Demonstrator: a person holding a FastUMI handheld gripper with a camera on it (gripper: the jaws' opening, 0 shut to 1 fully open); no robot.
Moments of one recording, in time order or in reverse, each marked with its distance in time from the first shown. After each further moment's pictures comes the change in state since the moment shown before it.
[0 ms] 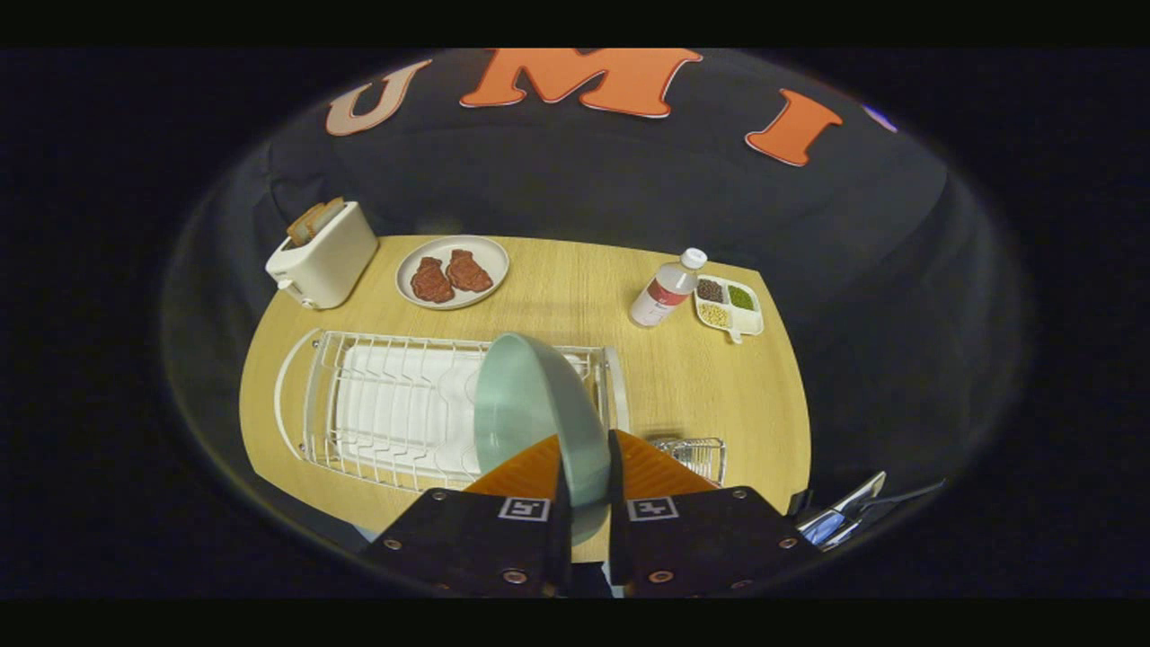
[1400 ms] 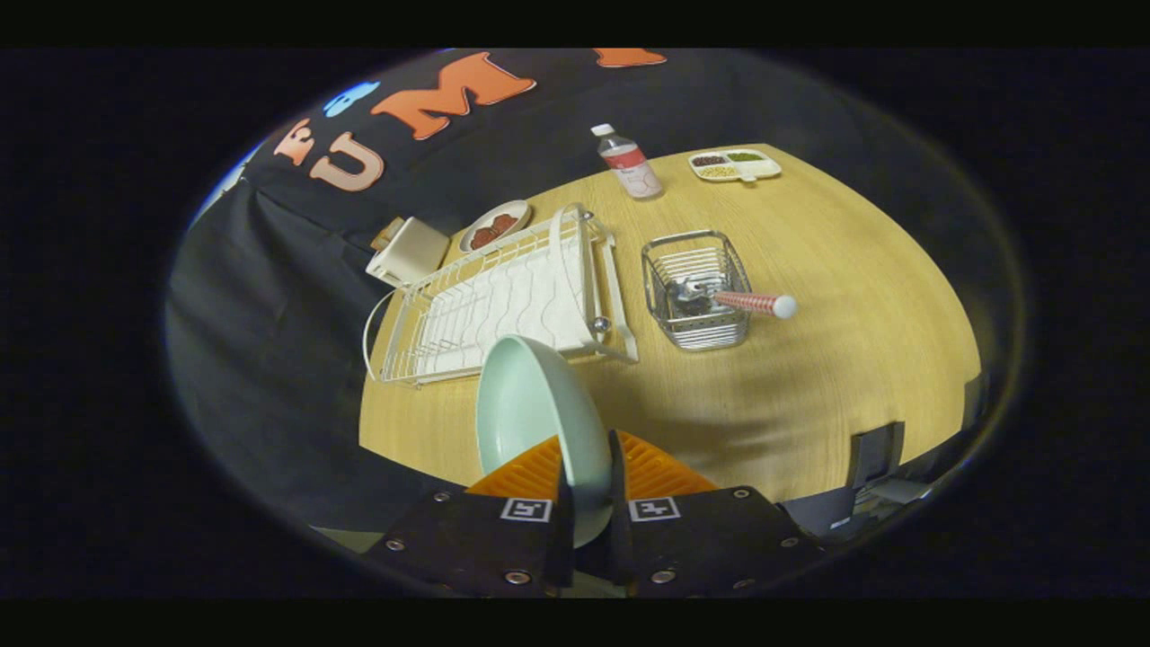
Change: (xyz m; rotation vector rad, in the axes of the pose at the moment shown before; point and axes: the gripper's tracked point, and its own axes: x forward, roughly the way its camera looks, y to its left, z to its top) arm 0.027 -0.046 -0.242 0.330 0.071 0.571
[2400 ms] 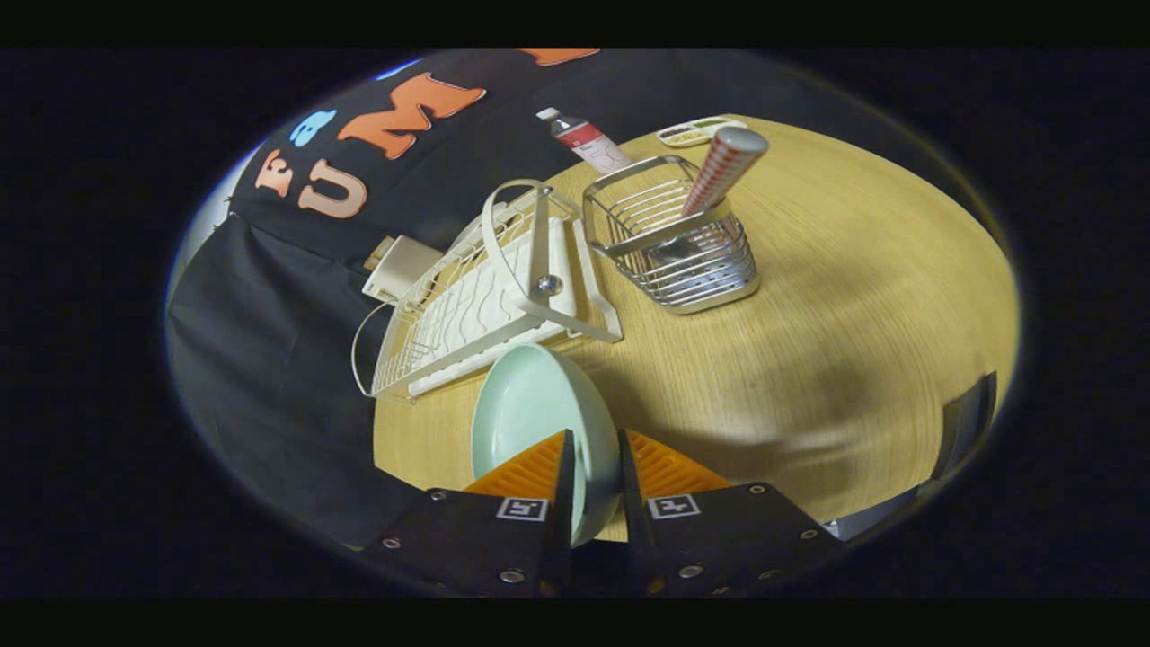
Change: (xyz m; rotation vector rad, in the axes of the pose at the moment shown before) arm 0.060 -0.026 -0.020 0.088 -0.116 0.066
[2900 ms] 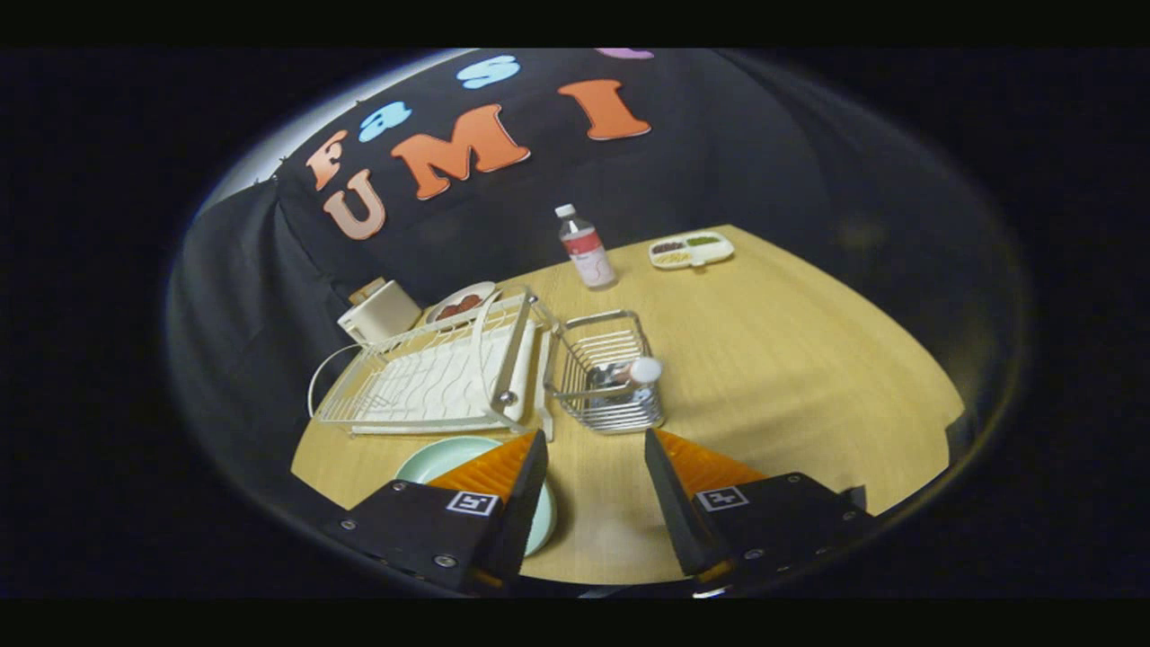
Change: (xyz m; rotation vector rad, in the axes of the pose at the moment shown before) arm -0.051 -0.039 0.106 -0.238 -0.427 -0.189
